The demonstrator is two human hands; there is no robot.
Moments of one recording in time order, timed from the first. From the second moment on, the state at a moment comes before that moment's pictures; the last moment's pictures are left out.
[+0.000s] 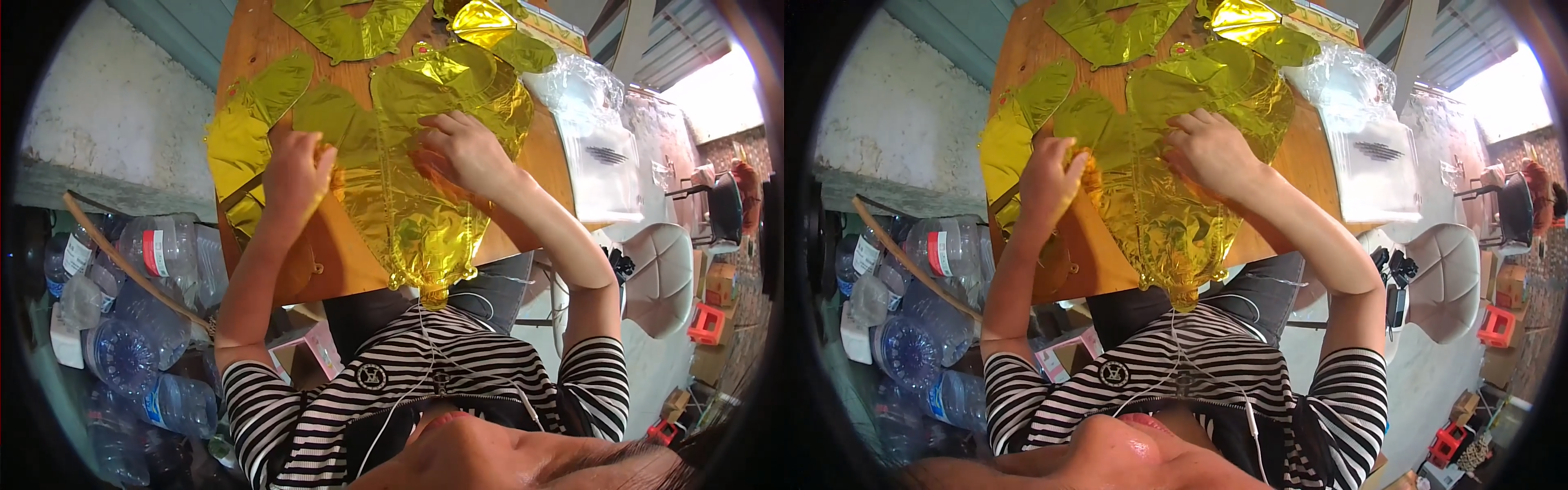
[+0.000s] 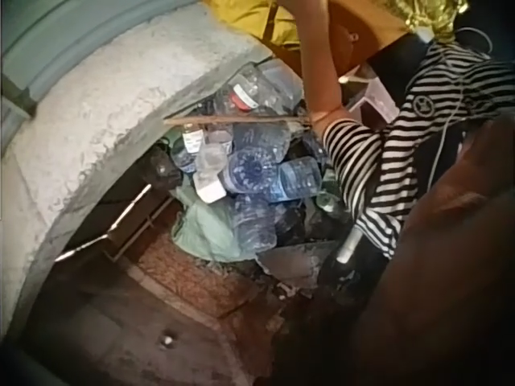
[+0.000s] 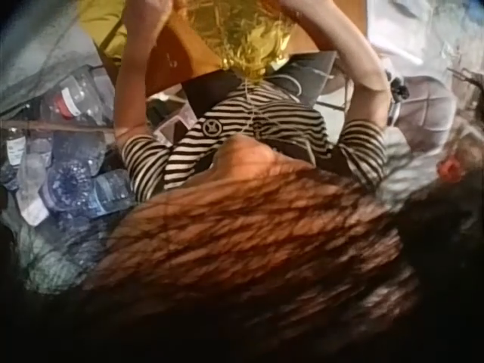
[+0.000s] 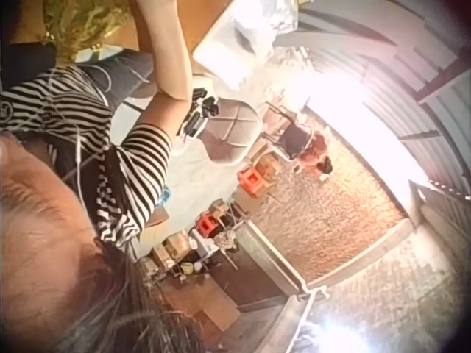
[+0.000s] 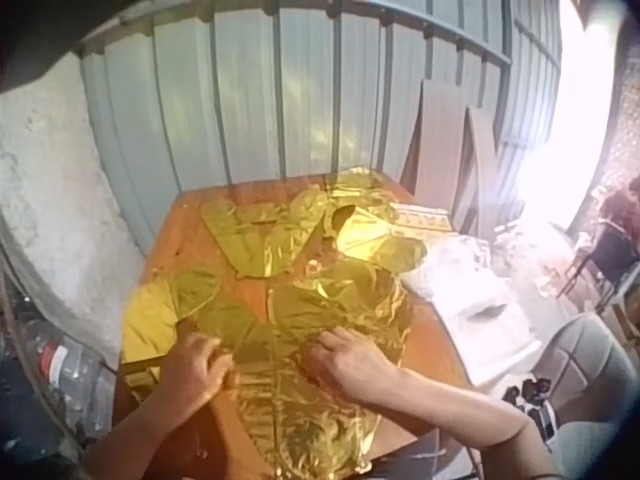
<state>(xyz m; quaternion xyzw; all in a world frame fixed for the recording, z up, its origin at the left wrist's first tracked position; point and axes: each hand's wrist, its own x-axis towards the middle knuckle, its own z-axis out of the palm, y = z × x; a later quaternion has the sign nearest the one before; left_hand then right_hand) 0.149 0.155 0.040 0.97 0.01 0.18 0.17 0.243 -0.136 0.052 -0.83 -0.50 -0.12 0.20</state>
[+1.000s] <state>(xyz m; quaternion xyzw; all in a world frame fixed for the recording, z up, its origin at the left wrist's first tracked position) 0.248 0.225 0.036 0.94 0.21 -0.09 0.24 0.238 -0.109 0.043 -0.73 -0.65 -0.08 0.17</state>
